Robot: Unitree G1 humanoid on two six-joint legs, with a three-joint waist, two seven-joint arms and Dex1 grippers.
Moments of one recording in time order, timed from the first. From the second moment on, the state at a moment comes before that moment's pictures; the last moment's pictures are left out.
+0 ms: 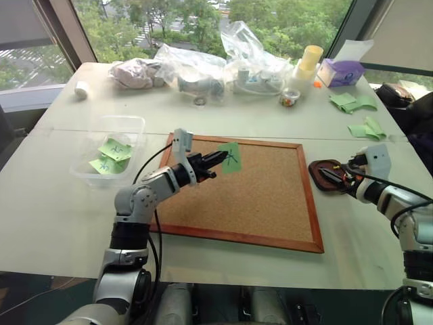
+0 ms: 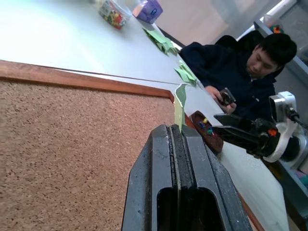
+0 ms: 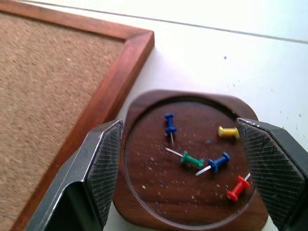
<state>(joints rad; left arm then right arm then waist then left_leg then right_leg) -0.56 0.14 0.10 0.05 -0.71 0.84 -0.50 -0.29 -0.70 -0.32 0.03 0.38 0.69 0.58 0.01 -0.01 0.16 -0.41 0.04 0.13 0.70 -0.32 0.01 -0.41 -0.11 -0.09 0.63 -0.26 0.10</state>
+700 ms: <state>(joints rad) -0.60 0.38 0.45 -0.04 -0.48 0.64 -0.02 -0.42 -0.70 -0.11 -0.29 0.61 0.83 0.78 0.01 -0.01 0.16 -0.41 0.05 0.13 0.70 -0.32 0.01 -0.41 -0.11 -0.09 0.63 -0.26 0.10</state>
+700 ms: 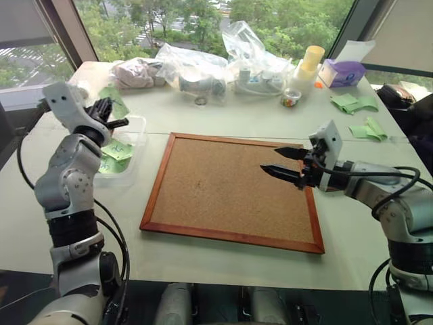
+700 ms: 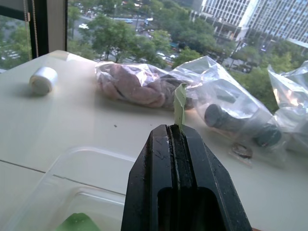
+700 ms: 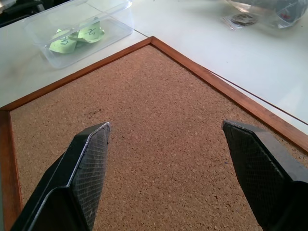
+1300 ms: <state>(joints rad) -0.51 0.40 0.43 -0.17 -0.67 0.72 -0.22 -0.45 -0.70 -0.08 -0.22 0.57 0.79 0.79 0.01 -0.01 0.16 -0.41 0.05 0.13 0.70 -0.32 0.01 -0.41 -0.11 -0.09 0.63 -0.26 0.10</state>
